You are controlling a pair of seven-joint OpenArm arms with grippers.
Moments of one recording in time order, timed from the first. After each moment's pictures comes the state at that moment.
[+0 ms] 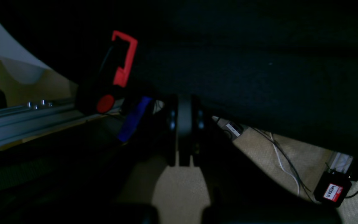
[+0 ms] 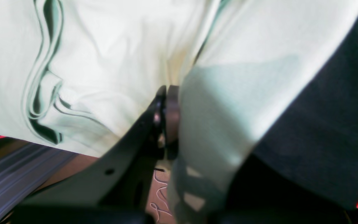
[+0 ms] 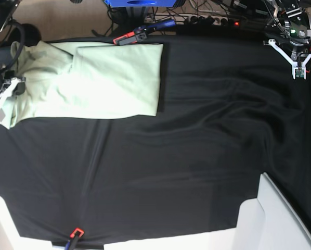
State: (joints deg) left arm 25.5 -6.8 -39.1 92.1 15.7 -18.1 36.1; right arm -5.9 15.7 33.6 80.7 25.5 40.4 -70.9
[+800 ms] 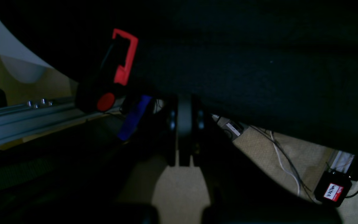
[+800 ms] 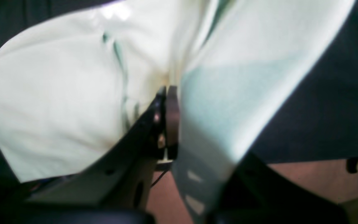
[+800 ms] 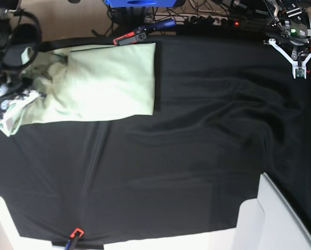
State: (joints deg) left arm 25.7 -6.8 -39.3 92.1 15.6 -18.1 36.1; right arm -13.5 14.2 16.4 102.8 25.6 0.0 -70.9
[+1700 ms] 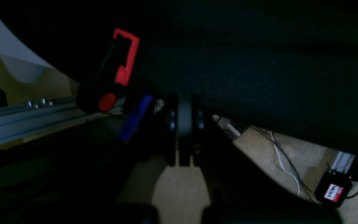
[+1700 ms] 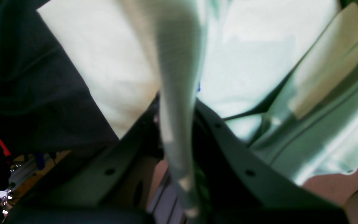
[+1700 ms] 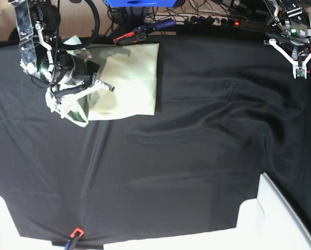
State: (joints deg) left arm 25.7 -6.8 -39.3 92.1 15.6 -18.1 36.2; right arm -15.6 9.5 -11.1 109.8 25.7 -34.5 -70.2
